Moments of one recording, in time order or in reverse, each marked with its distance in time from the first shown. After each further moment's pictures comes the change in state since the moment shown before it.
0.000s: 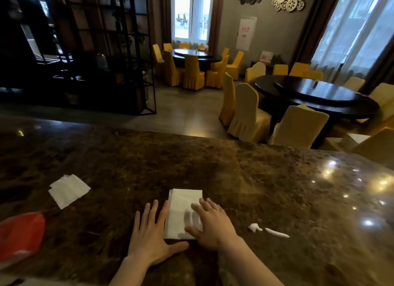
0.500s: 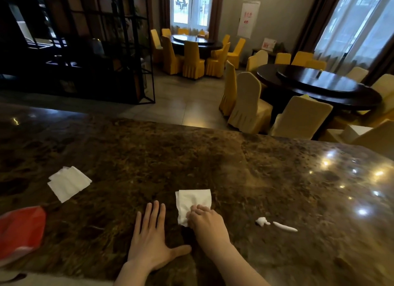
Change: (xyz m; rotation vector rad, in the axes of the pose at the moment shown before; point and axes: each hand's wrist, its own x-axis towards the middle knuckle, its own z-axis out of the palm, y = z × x) left_hand 0.001 -0.023 0.028 -0.005 -0.027 -0.014; right_hand 0.009 -0.026 0.040 -0.215 0.168 -0.201
